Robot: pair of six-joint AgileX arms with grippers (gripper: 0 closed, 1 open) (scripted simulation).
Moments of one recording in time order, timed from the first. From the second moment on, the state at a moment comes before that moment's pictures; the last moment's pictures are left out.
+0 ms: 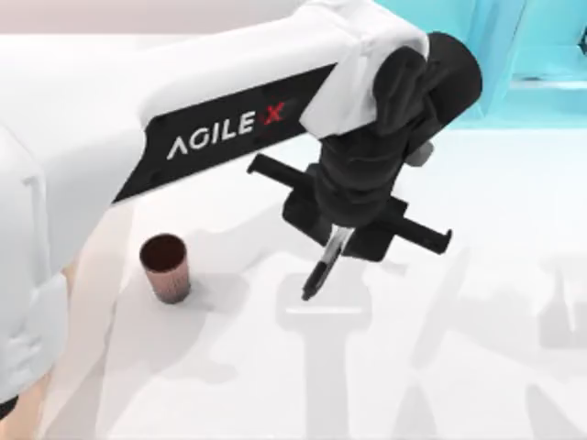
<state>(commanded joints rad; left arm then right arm) -0.87 2.13 1.85 -1.22 -0.16 -0.38 0.00 0.00 0.00 0.00 0.00 0.00</state>
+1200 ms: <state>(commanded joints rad) -0.67 1.63 1.02 -0.24 -0.07 -0.19 0.00 0.00 0.00 0.00 0.00 0.00</state>
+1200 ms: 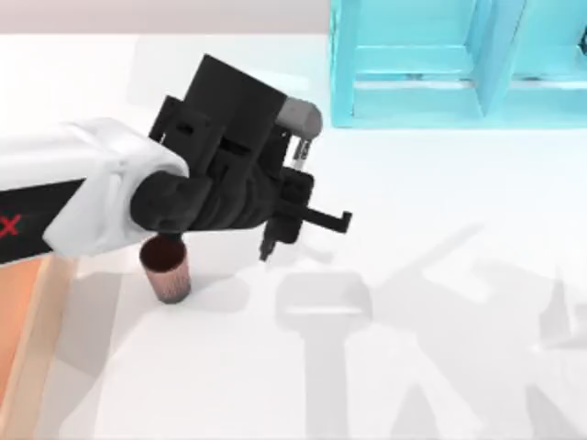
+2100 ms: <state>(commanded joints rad) -0.55 1.01 0.21 0.79 -0.09 -0.01 0.00 0.00 0.00 0.00 0.00 0.00</state>
